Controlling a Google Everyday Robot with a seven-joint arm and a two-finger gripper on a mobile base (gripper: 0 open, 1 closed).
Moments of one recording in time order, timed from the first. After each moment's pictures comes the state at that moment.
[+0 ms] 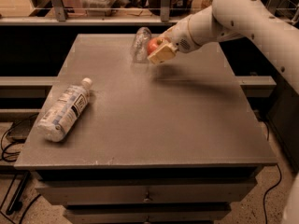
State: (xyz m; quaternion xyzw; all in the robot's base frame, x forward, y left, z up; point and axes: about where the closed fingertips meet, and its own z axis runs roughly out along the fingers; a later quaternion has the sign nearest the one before) arm 0.716 -0.026 0.904 -0.55 0.70 0.13 0.44
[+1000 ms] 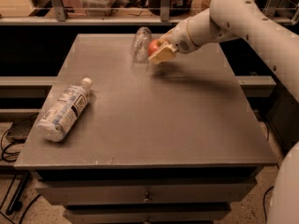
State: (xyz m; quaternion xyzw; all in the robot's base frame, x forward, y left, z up) arm 0.731 -0.029 0.890 -0.54 0.71 0.14 0.43
